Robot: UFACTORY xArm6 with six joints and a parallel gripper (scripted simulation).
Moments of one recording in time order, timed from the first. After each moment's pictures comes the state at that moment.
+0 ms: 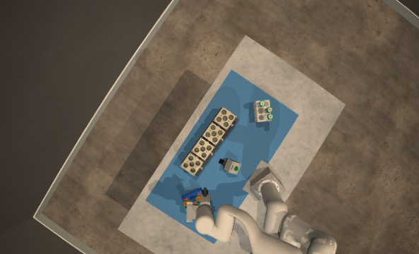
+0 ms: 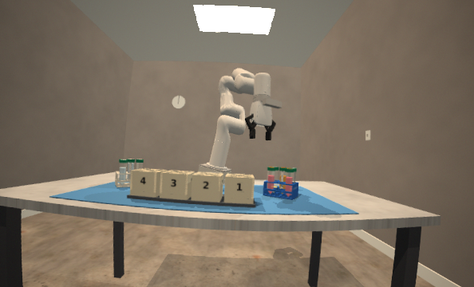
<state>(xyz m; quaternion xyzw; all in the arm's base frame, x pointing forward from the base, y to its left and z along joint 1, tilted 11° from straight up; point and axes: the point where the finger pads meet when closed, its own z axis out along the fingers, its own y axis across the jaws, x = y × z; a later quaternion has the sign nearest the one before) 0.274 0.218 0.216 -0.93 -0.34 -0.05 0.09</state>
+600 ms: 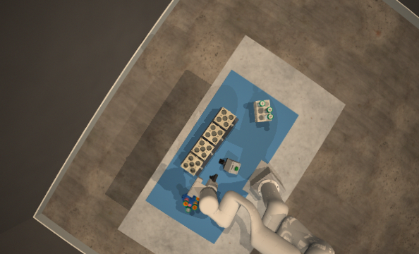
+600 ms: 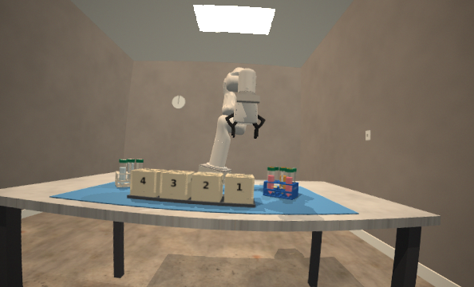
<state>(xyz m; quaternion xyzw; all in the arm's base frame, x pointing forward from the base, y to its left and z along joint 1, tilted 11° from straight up) 0.314 0.152 0.205 -0.99 -0.09 -0.03 0.10</state>
